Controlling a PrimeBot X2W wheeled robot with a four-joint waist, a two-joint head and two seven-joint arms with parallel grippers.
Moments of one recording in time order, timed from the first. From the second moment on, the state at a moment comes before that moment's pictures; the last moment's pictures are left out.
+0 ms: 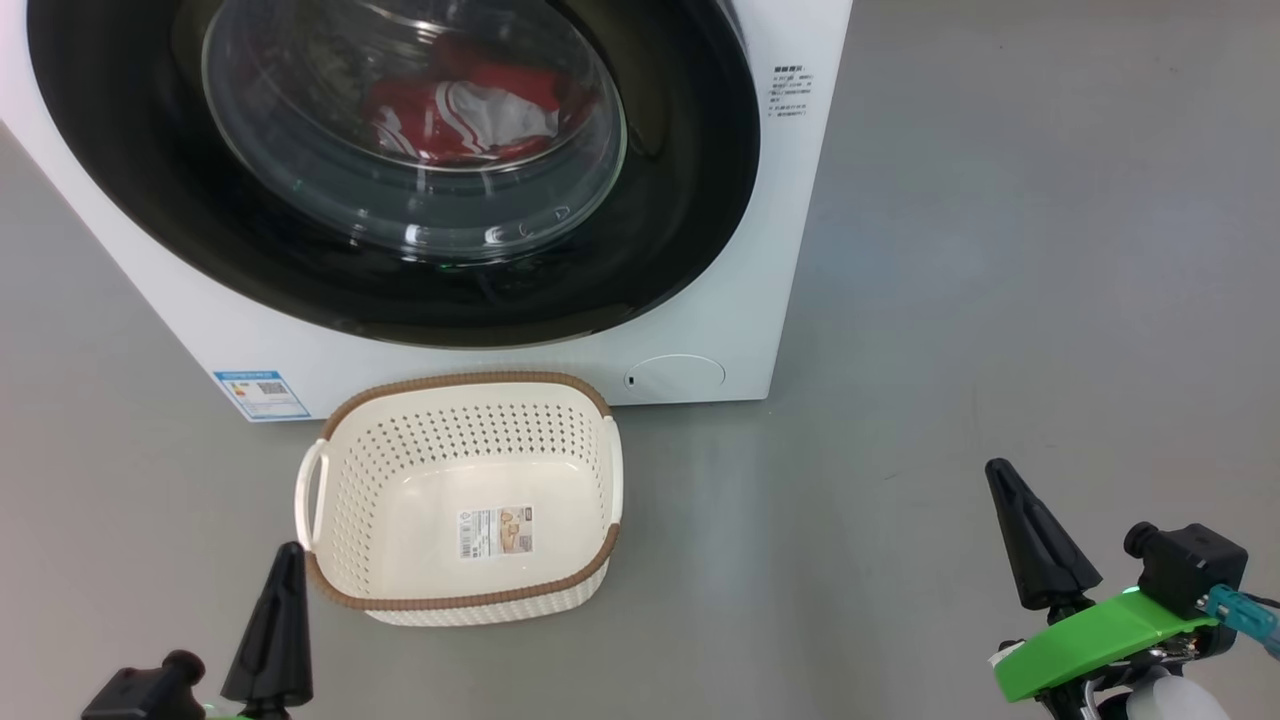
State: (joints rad) left arm 0.01 0.06 -0.04 0.14 -0.36 -0.13 -0.24; right arm -0.12 -0.21 0.10 0.24 0.45 0.13 -0.25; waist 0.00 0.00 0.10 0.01
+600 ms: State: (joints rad) left arm 0.01 0.06 -0.04 0.16 -0.55 -0.13 -0.20; right arm -0.12 -0.19 0.08 0.24 0.63 0.13 -0.20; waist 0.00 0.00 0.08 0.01
